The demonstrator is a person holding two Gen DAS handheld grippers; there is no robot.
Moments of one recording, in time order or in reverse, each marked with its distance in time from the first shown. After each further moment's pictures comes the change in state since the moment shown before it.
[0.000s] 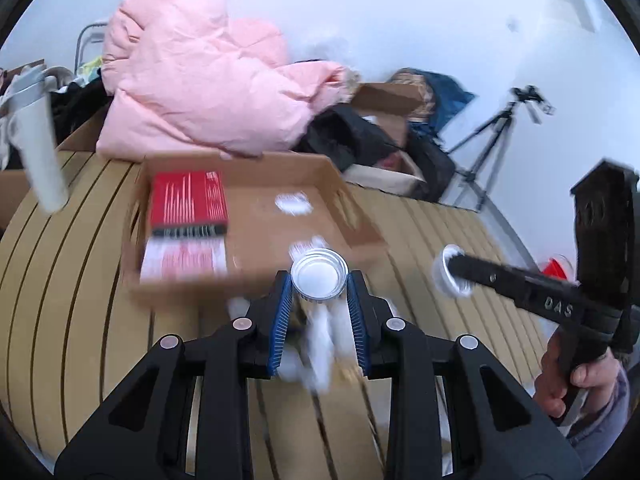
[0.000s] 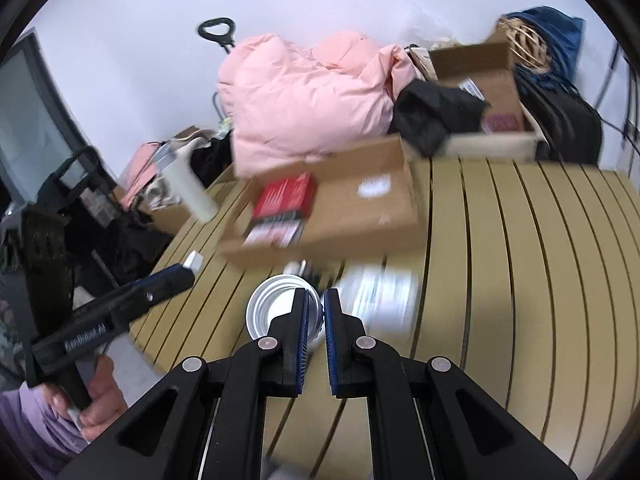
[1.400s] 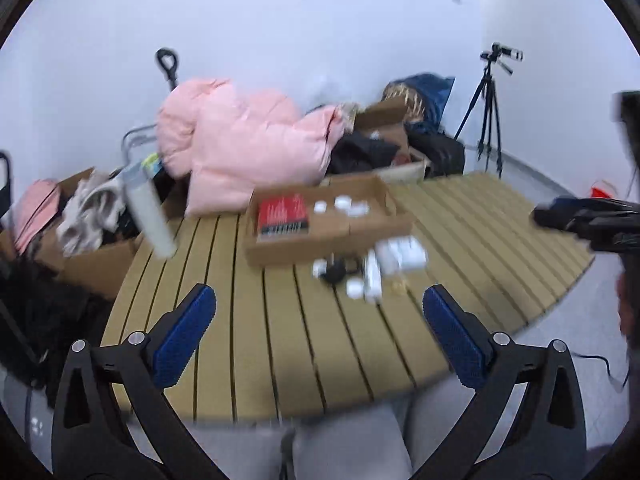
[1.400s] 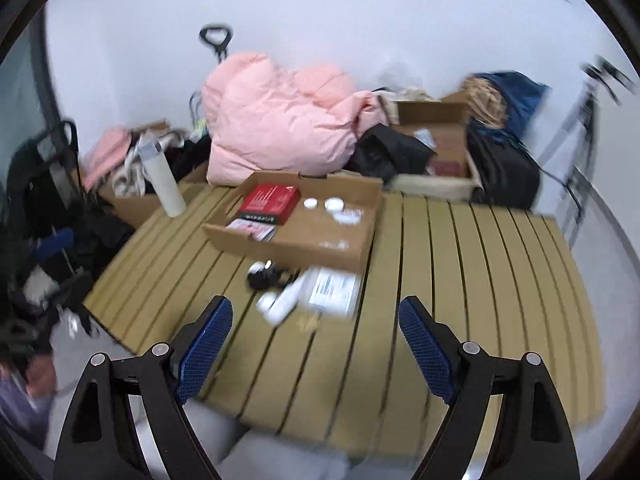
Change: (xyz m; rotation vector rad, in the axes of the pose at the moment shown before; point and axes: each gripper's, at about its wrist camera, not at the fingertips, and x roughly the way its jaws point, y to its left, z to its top) left arm -0.215 -0.030 -0.137 0.317 -0.162 0.211; right arm -0.155 0.057 -0.135 -0.039 -0.191 -0.240
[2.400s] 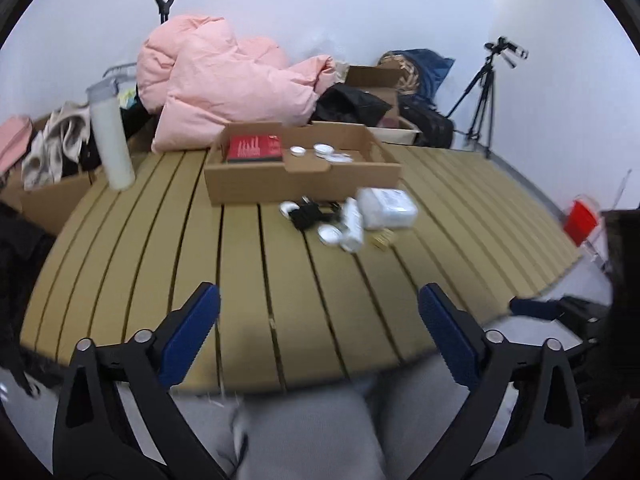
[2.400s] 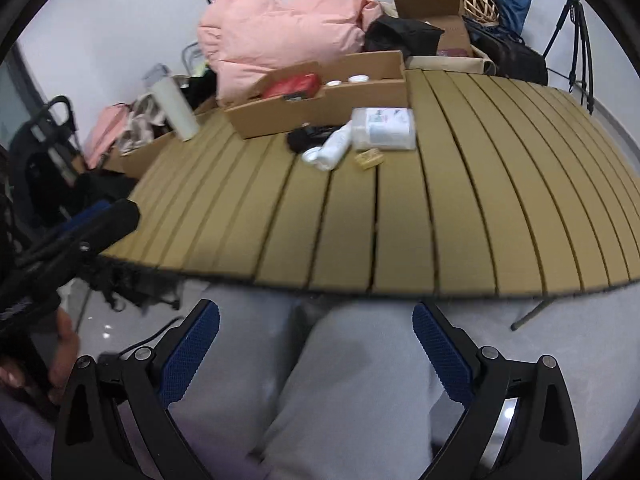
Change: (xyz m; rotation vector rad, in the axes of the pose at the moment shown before) left arm 0.090 0.004 -0.044 -0.103 0.090 -0.122; right arm 0.086 0.040 -0.107 0.050 0.230 0.070
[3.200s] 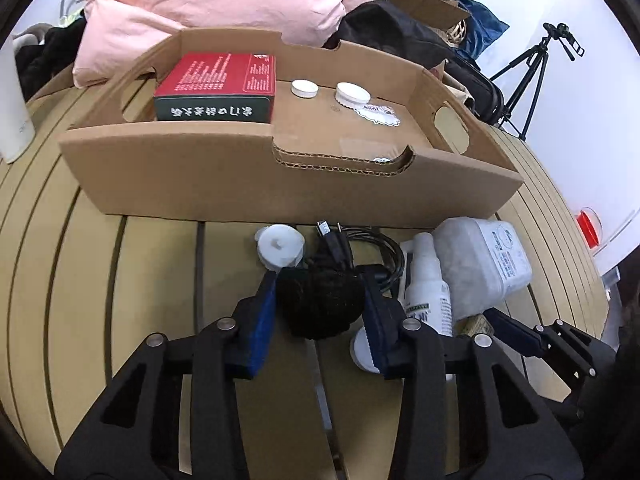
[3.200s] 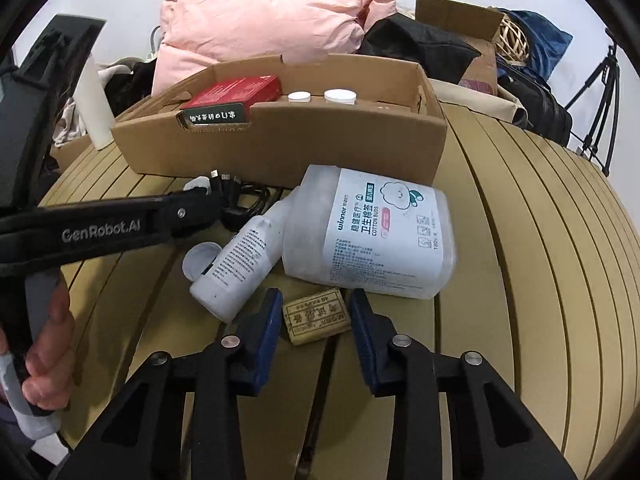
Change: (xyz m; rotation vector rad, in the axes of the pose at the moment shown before) left arm 0.217 0.035 0.052 -0.146 0.245 -0.094; right arm 0.159 -0.027 0.097 -0.110 -0.013 -0.137
